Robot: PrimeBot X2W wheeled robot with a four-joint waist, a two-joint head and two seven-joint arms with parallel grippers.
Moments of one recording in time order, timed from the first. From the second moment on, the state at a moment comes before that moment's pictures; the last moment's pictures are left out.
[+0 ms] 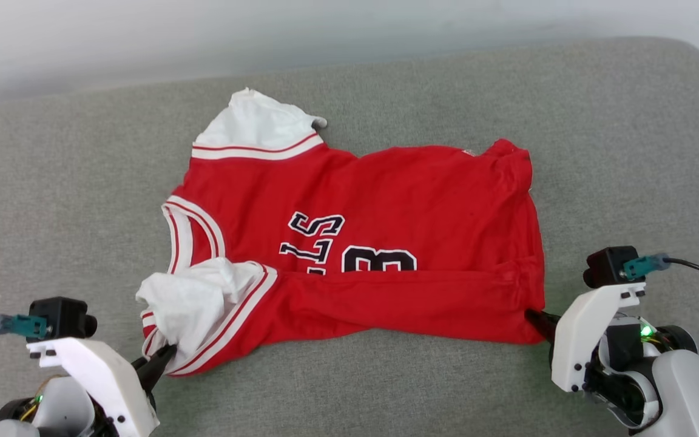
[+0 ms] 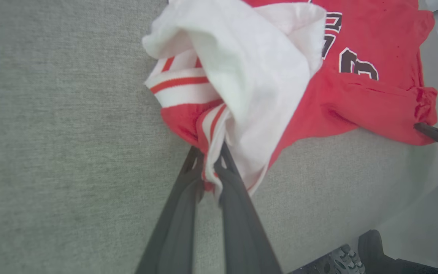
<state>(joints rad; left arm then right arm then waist) -0.03 0.68 -0.29 -0.15 -1.06 0.20 0.46 -0.26 -0.17 0.11 0.26 0.45 0.13 0.65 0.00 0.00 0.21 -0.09</state>
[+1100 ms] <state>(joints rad) 0.15 0.61 -0.28 -0.12 -1.10 0.24 0.37 0.02 -0.17 0.02 0.06 0.44 0.13 0.67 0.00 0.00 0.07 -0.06</state>
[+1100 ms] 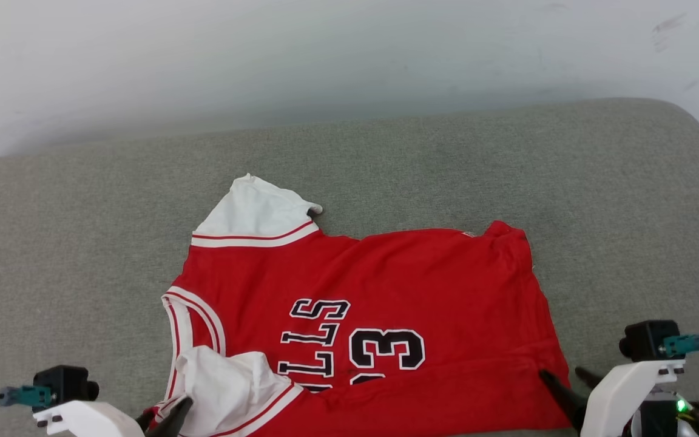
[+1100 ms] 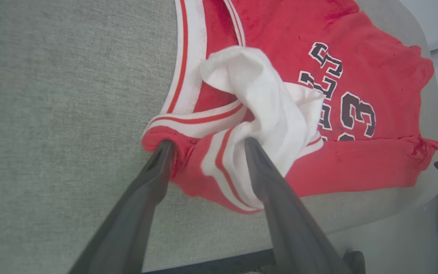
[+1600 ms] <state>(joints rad) -0.11 0.59 -0.27 -0.08 -0.85 0.22 0.10 -0.11 -0.12 0.01 -0.02 0.27 0.13 0.12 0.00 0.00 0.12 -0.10</state>
